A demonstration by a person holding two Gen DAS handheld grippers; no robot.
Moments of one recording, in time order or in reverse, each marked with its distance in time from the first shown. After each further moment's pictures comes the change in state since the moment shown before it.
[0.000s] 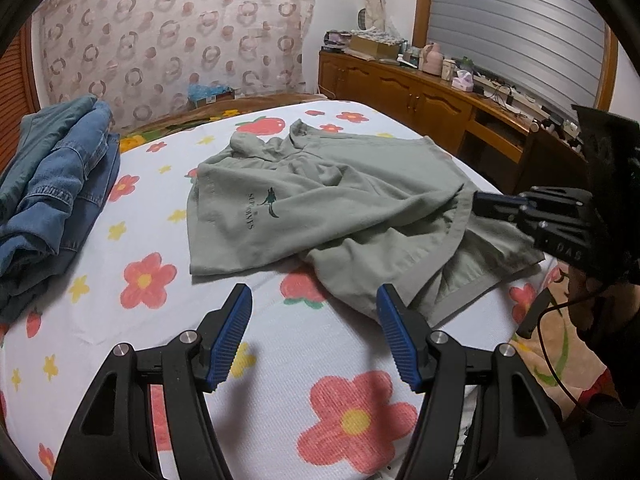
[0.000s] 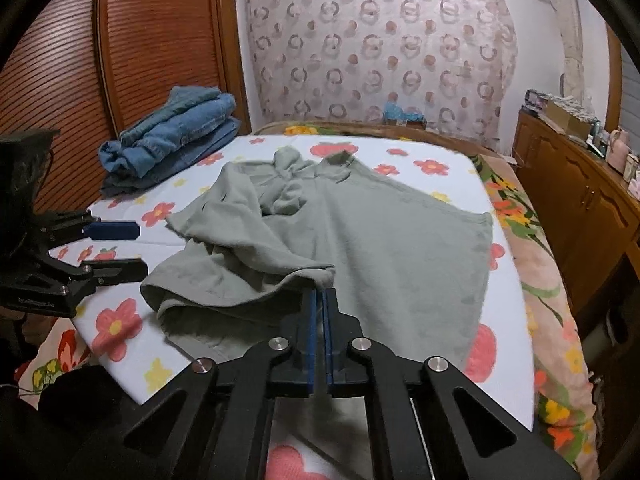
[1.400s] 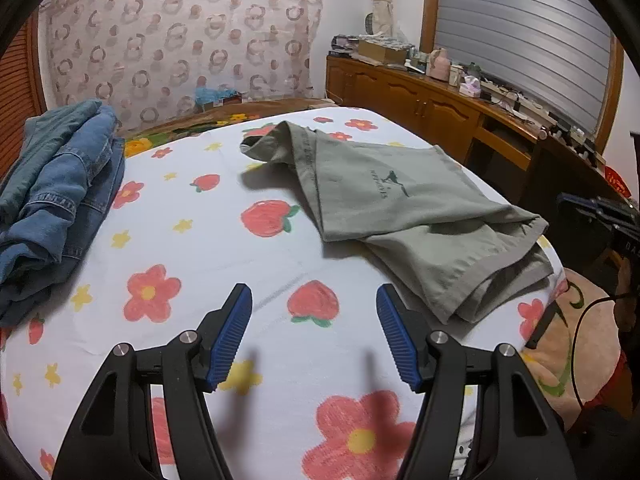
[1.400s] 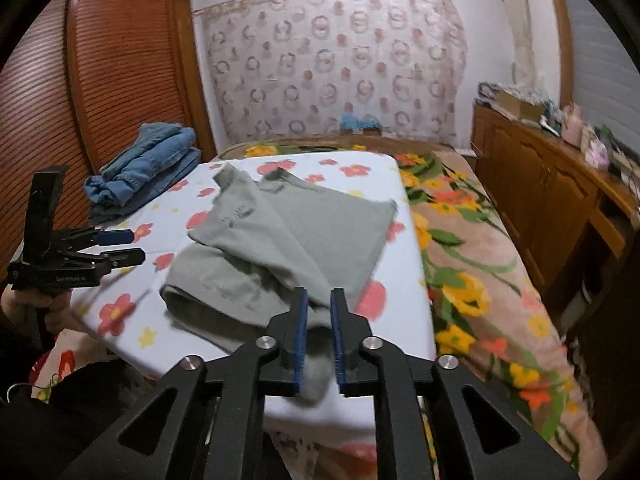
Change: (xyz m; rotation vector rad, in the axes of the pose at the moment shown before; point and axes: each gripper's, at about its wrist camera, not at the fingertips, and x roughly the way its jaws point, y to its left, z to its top) left arm 0.005 0.007 0.009 -0.012 -0.020 0.027; right arm -0.085 -0.019 -0.028 0.087 -0.047 -0.093
